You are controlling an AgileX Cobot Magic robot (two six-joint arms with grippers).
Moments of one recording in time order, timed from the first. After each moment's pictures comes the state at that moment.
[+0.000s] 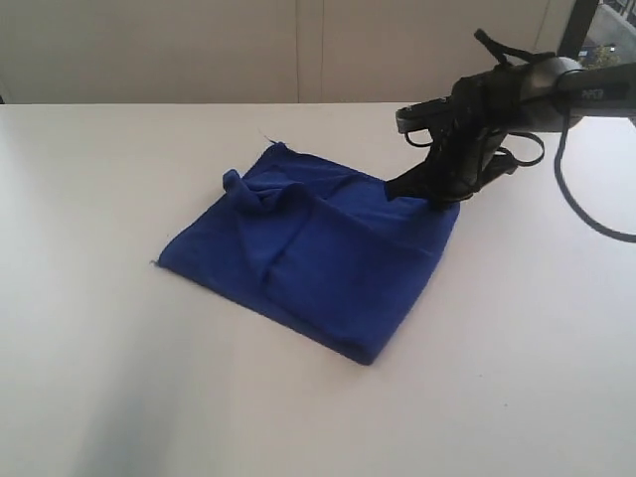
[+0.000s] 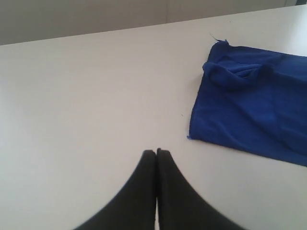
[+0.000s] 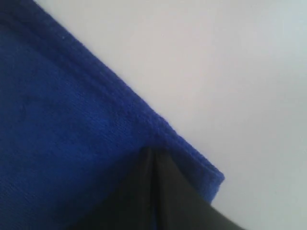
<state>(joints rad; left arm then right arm) 0.05 0.55 -0.34 -0.78 0.38 0.86 0.26 2.24 -1.58 -0.12 0.63 0.09</state>
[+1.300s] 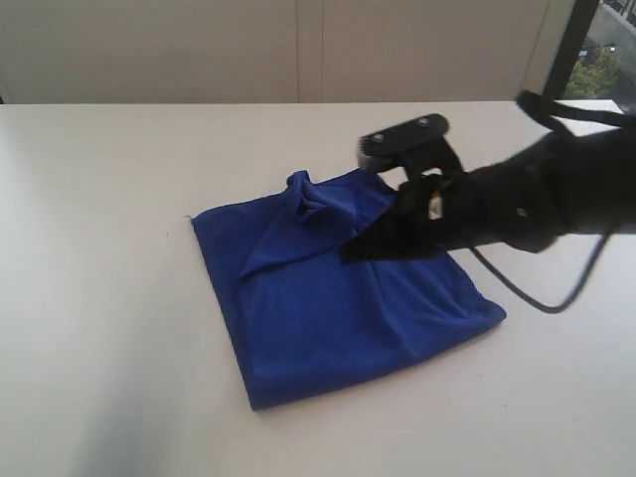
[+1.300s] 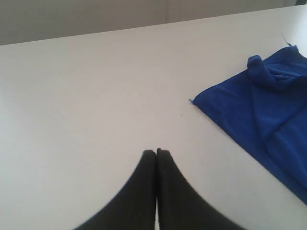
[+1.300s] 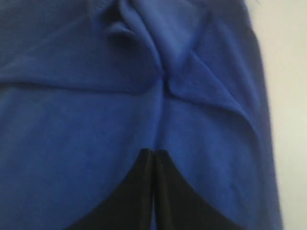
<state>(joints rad) 0.05 0.55 -0.34 -0.78 0.38 0.86 0.53 1.68 -0.88 -0.13 0.14 0.15</state>
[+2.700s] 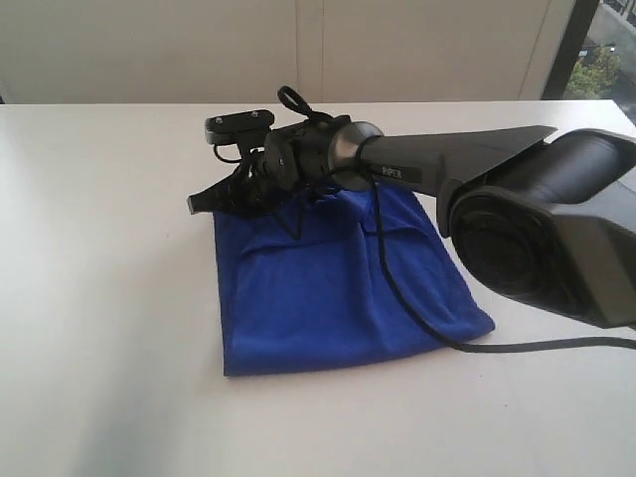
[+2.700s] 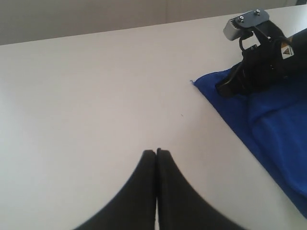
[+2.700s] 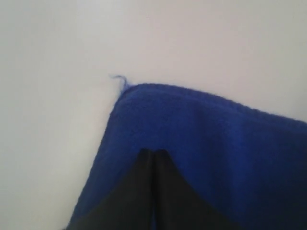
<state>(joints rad) 0.05 0.55 -0.34 -0.78 0.38 0.86 0.66 2.46 -1.93 0.11 0.38 0.11</state>
